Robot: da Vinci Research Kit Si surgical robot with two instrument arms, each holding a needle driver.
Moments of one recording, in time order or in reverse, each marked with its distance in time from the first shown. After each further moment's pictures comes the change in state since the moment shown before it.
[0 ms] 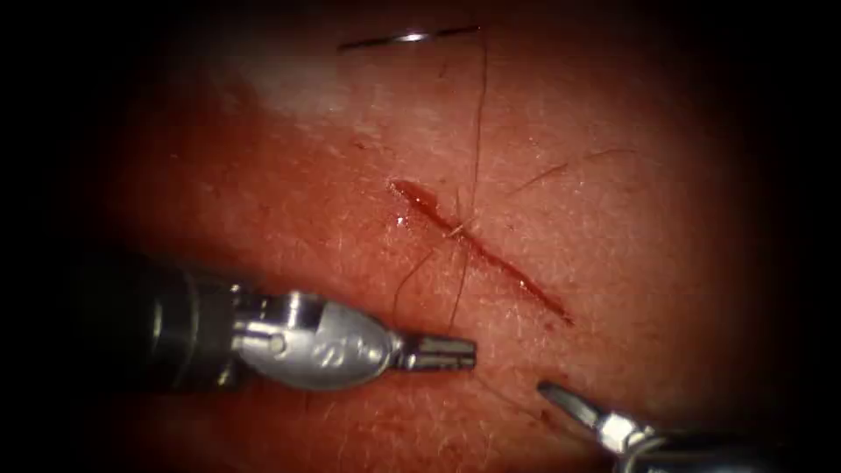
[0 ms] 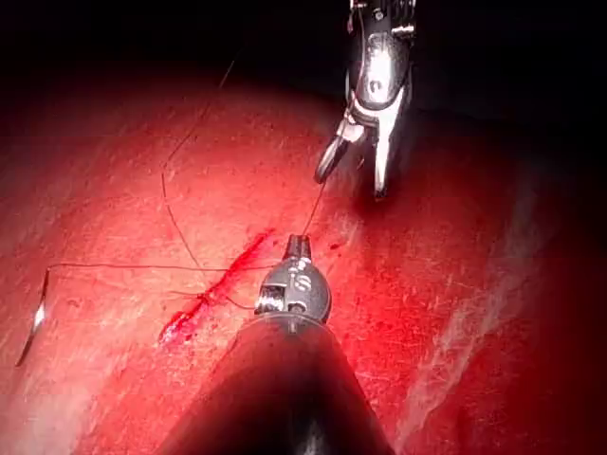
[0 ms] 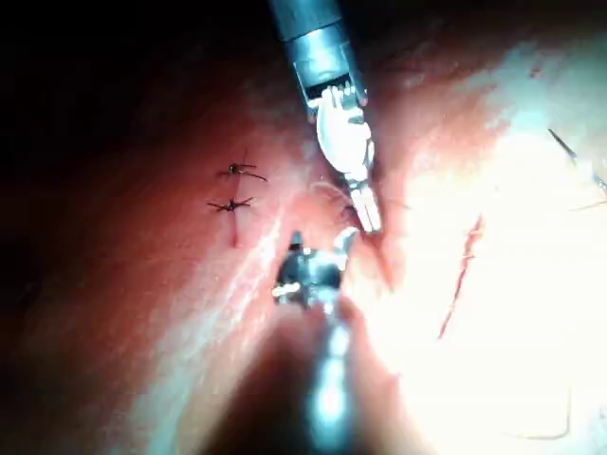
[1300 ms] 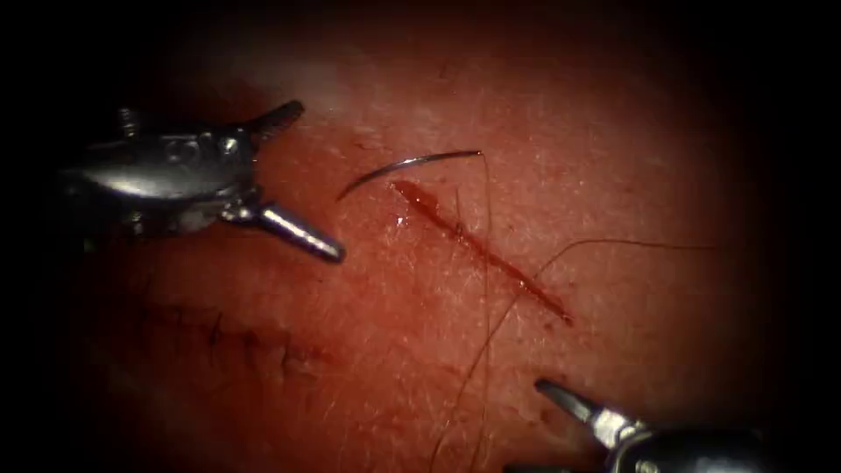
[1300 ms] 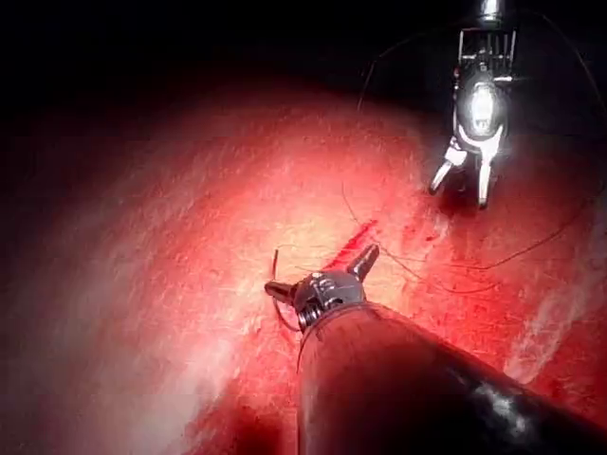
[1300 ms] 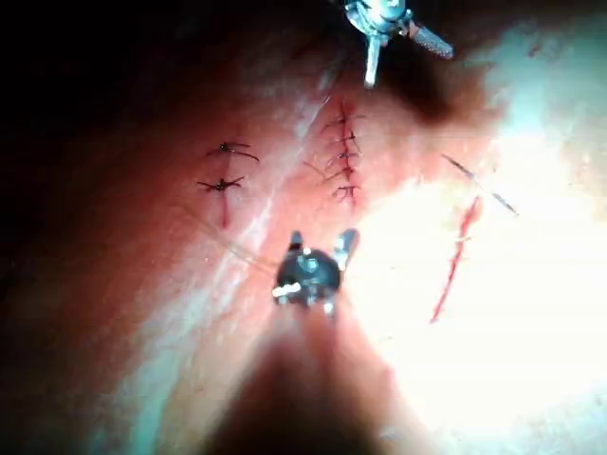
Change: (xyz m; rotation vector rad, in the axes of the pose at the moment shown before) right arm -0.003 0.000 0.001 0.006 -0.031 0.000; left arm -0.002 -0.012 -0.008 0.223 -0.233 -0.618
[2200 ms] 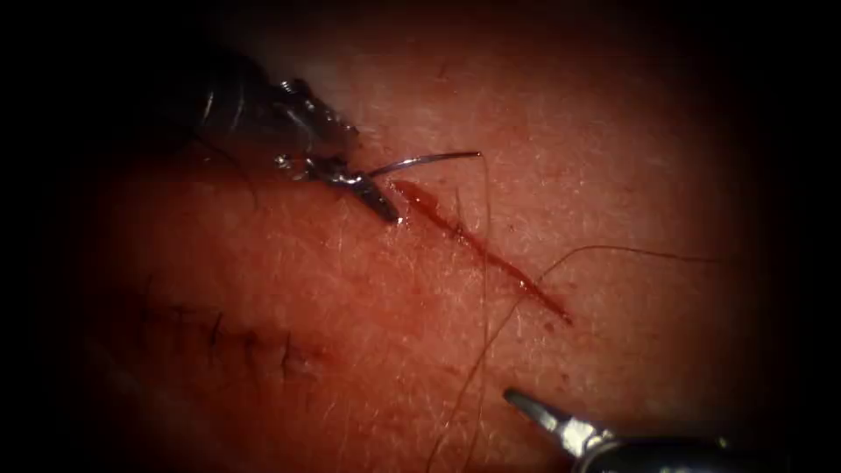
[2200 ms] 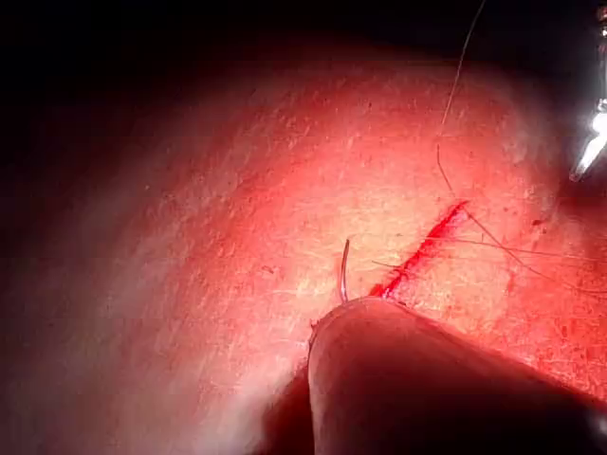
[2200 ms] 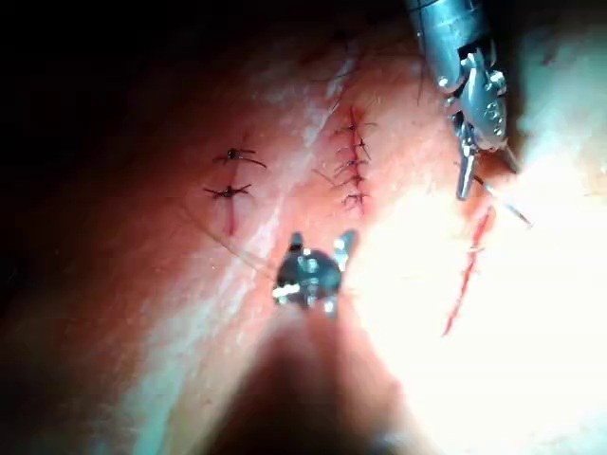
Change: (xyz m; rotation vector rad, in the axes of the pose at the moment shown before) right arm 0.000 -0.001 0.002 0.013 -0.019 -0.006; left arm -0.006 -0.007 0.014 0.031 -0.441 -0.078
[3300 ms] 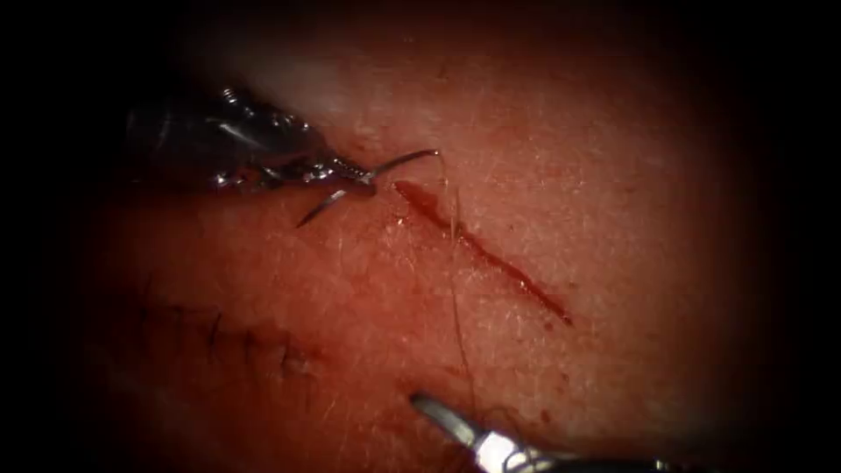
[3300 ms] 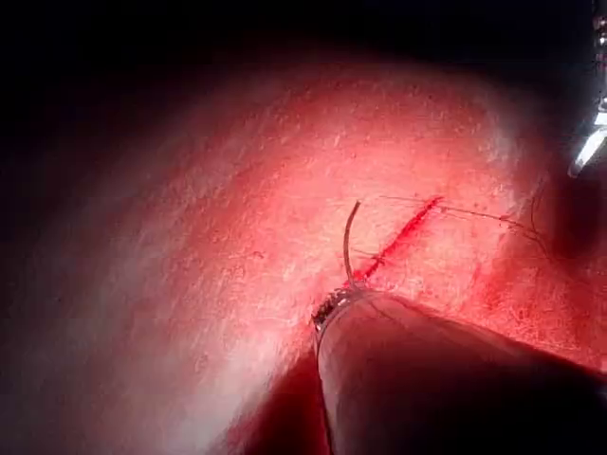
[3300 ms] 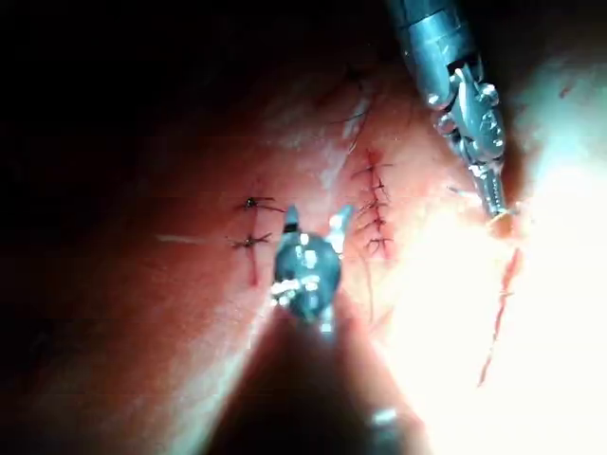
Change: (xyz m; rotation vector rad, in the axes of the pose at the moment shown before) right arm 0.008 -0.001 0.001 -0.039 0.186 0.232; left arm 0.000 0.002 -0.007 -0.134 0.317 -0.068
